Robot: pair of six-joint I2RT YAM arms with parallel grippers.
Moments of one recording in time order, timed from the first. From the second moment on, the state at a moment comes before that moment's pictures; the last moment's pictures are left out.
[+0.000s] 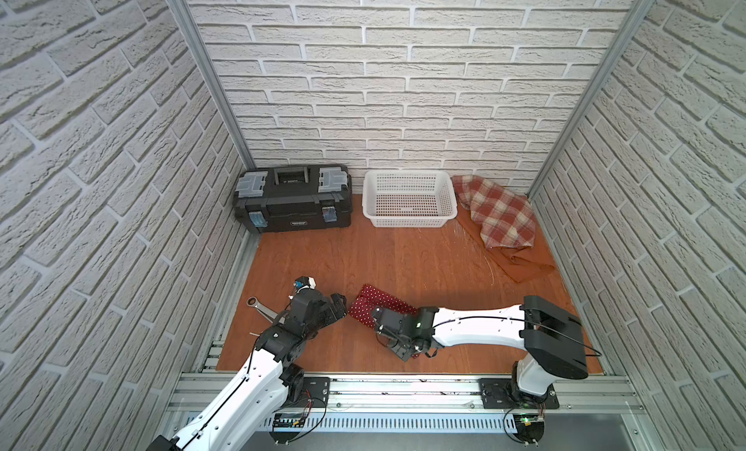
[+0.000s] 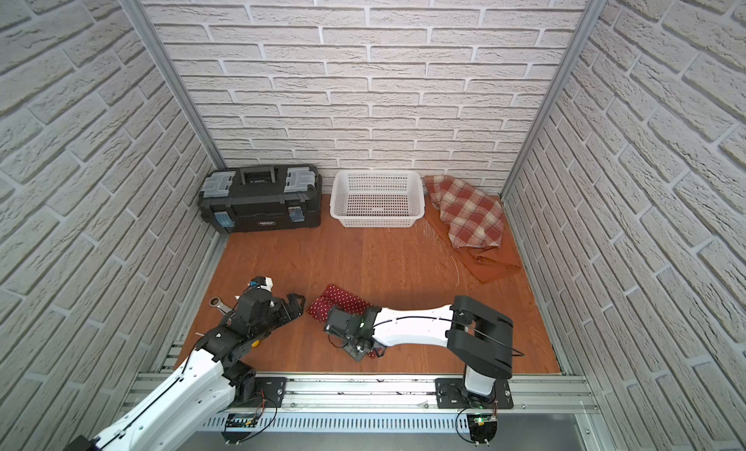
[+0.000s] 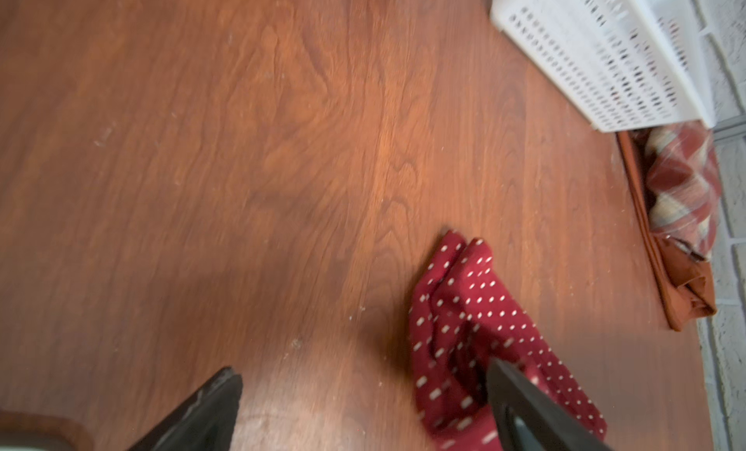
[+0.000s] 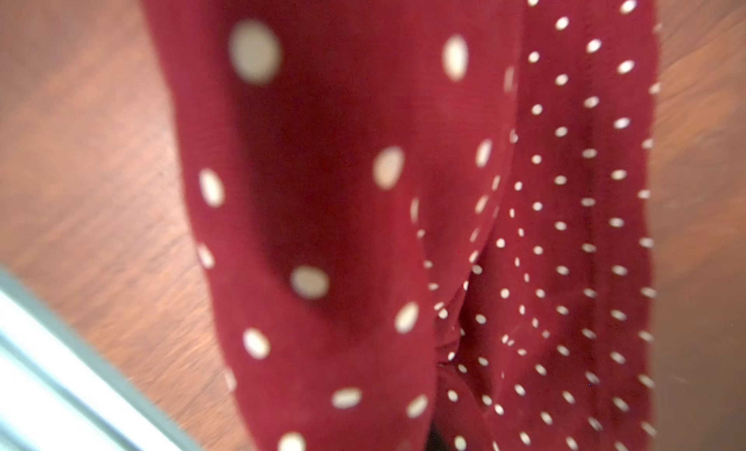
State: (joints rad) left arm -0.47 0.63 0.30 -0.43 -0.05 -0.81; right arm 1.14 1.67 0.98 -0.60 0.07 0.35
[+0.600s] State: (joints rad) left arm -0.63 0.80 0.28 -0.27 -0.07 -0.86; right arm 0.71 1.69 0.71 -0.08 -0.77 0.54
